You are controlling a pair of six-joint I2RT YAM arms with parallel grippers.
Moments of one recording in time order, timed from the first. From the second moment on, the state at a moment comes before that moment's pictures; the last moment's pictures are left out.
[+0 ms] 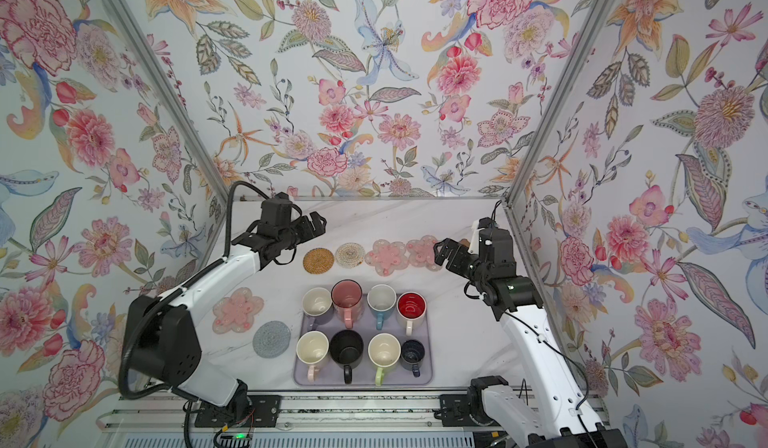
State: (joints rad) left arm -0.33 1.49 1.19 -0.29 -0.01 -0.62; right arm 0.15 1.00 0.99 -0.60 -0.19 0.54
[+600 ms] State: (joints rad) left arm -0.31 0.91 0.69 -0.55 -0.22 -0.75; right arm 0.15 1.05 0.99 -0.56 -0.20 0.45
